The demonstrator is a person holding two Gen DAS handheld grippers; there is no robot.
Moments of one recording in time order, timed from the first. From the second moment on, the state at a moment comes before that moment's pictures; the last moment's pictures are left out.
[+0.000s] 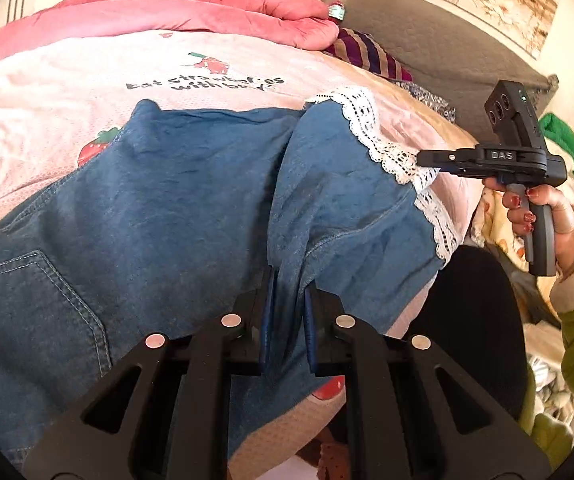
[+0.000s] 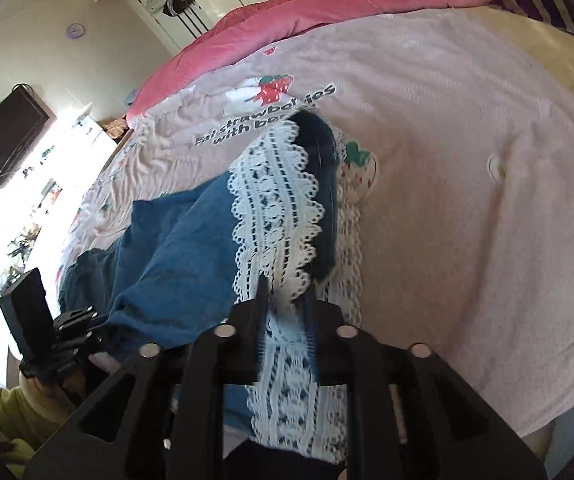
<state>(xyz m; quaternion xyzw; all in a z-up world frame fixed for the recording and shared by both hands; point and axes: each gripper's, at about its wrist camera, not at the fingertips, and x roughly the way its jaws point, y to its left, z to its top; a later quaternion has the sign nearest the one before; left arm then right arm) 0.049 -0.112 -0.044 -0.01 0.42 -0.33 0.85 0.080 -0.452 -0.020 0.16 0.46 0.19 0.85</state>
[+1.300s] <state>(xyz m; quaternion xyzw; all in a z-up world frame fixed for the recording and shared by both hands) 0.003 -0.174 -0.038 0.20 0.37 -0.34 0.84 0.010 -0.486 -0.037 0.16 0.43 0.26 0.85</state>
